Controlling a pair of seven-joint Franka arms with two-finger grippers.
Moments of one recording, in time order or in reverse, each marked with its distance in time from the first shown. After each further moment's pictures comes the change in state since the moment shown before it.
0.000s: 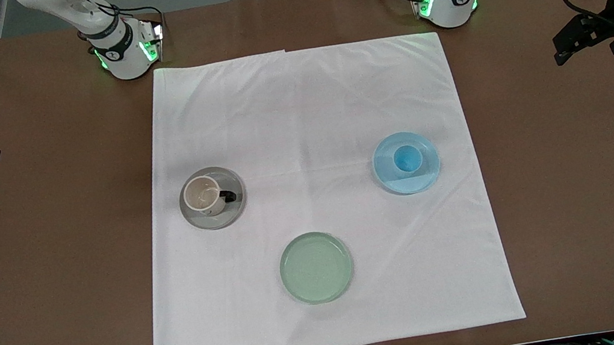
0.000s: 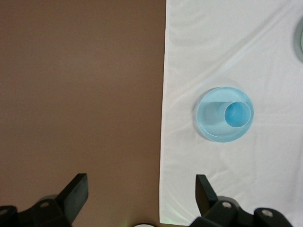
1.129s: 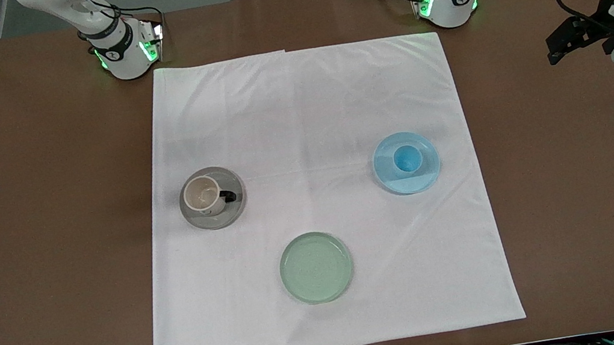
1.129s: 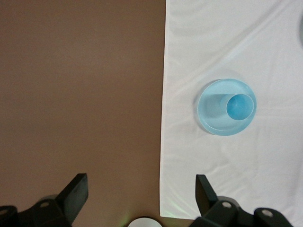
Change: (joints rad) left arm -0.001 -0.005 -0.004 -0.028 0.000 -0.011 -0.003; right arm 0.001 0.098 -0.012 0.075 -0.054 0.070 -0.164
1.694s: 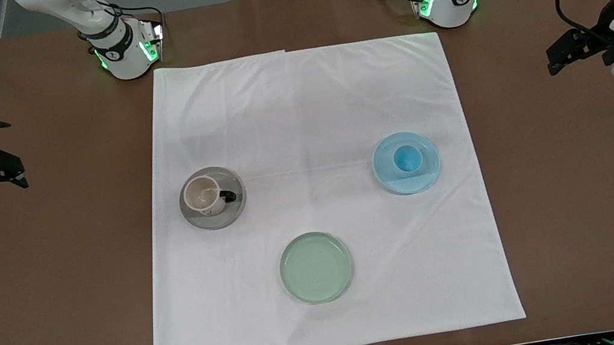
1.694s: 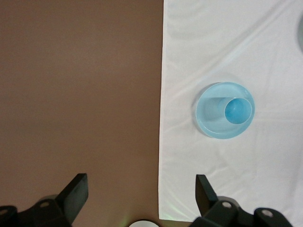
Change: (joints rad) left arm -0.002 0.044 -0.001 0.040 0.000 -0.004 0.000; right arm 0.048 0.062 0.000 0.031 -0.005 0.028 -0.221
